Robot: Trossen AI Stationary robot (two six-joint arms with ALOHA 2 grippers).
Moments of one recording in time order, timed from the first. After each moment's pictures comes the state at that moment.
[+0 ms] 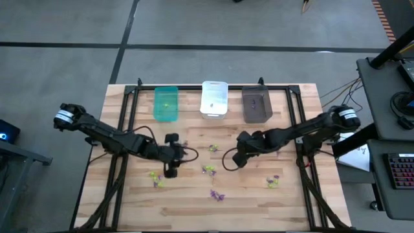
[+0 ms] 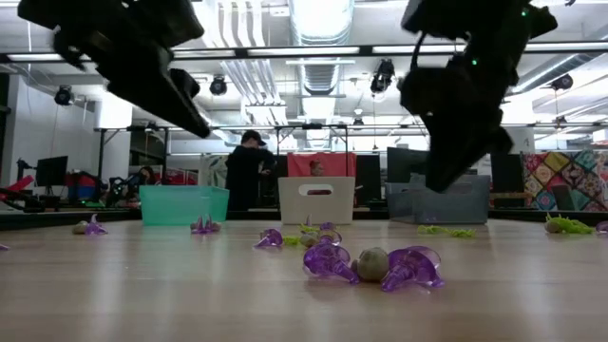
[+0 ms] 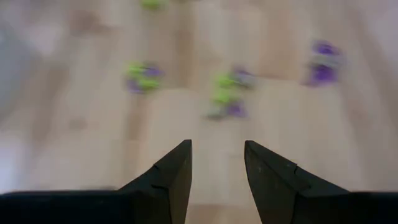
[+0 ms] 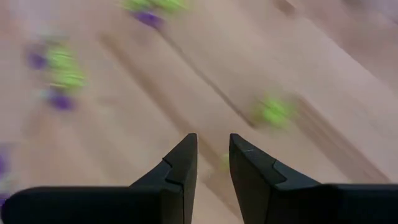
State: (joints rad) left arm -0.31 1.29 0.70 -0.19 -0.30 -0.23; right arm 0.15 1.51 0.87 -0.52 0.16 0.93
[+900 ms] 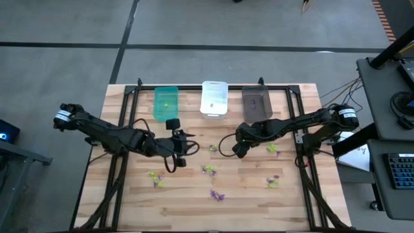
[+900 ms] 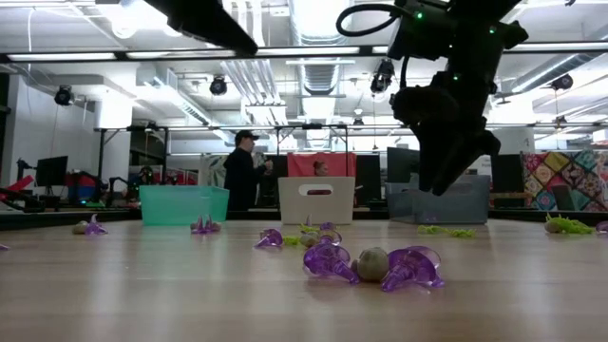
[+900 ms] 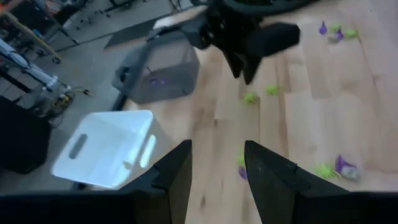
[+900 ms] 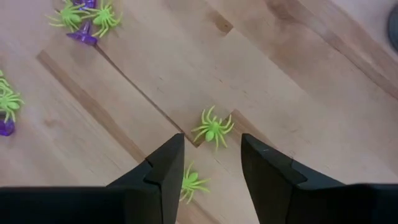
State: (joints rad) left arm -0.30 1.29 0.94 -0.24 -0.63 0.05; right arm 0.00 1.52 0.89 -0.60 0.10 0.81
